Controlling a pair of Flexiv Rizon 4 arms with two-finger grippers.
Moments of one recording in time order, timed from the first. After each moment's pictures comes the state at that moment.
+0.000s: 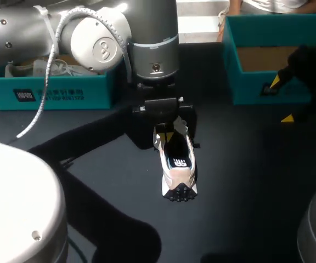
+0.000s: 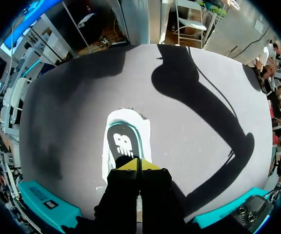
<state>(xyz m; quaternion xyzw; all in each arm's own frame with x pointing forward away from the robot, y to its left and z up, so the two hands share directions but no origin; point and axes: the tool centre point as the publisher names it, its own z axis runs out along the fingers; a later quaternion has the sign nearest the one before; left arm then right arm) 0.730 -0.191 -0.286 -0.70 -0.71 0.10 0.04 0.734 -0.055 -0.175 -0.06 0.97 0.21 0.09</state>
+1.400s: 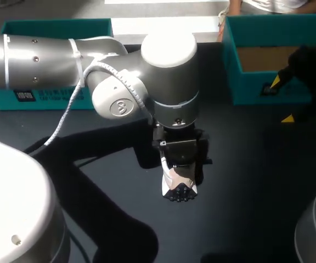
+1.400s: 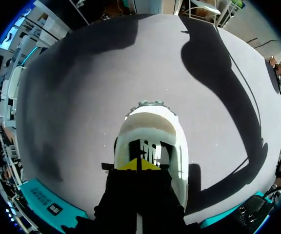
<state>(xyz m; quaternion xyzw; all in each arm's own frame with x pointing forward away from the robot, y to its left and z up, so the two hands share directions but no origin) 0.708 -0.237 -0.354 -0.69 -0.72 0.04 -0.04 0.733 -0.055 -0.175 -0.06 0.97 0.21 0.09</state>
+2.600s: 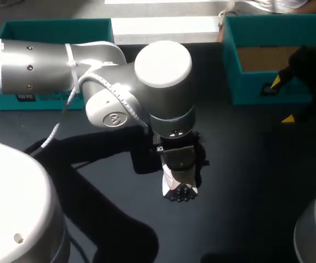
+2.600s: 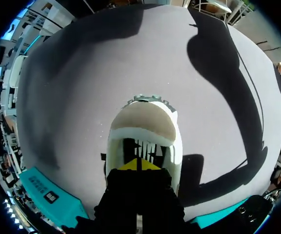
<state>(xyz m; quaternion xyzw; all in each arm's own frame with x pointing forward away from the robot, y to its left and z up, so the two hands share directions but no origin) 0.716 -0.225 -0.352 -0.66 -0.74 0.01 -0.09 0.732 -0.056 -0.175 -0.06 0.97 0.21 0.09</state>
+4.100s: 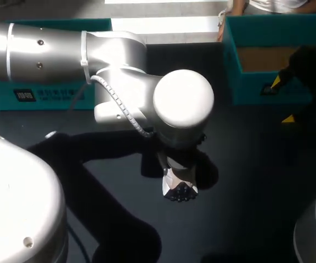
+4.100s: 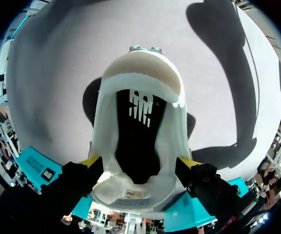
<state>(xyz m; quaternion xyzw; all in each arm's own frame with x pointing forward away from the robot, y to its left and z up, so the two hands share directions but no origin) 0.755 -0.217 -0.338 -0.63 -0.74 -0.13 -0.17 0.732 -0.056 -0.175 -0.06 0.97 0.21 0.09</state>
